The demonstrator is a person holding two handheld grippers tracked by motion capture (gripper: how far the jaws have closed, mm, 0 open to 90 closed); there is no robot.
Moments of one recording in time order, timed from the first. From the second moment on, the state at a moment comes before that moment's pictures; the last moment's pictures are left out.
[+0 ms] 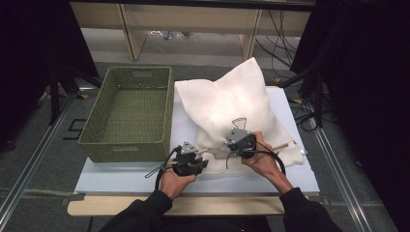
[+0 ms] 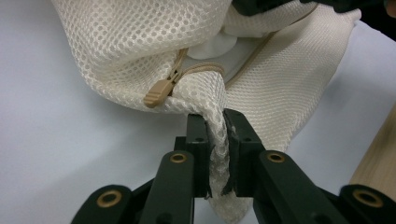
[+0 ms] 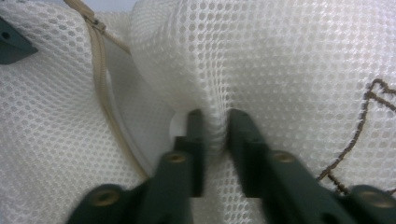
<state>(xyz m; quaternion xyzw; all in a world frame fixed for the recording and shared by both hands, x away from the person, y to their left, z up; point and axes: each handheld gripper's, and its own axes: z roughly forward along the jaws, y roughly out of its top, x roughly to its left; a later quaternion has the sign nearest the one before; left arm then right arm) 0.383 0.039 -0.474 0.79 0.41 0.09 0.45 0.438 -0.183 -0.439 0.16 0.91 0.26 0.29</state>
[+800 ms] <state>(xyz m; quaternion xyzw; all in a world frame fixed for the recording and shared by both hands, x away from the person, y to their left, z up) 0.396 0.056 -0.474 0.74 0.50 0.03 0.44 0.427 -0.195 -0.423 0.15 0.92 0.28 0.24</state>
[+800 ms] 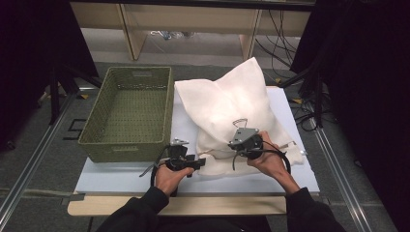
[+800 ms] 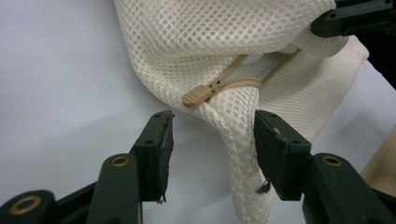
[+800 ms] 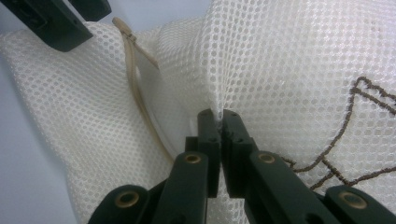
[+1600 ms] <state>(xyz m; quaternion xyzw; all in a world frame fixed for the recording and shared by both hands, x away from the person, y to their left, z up) 0.400 0.046 -0.488 0.75 0.48 0.01 0.46 0.429 -0.196 -0.424 0.17 0.91 0.30 0.23</state>
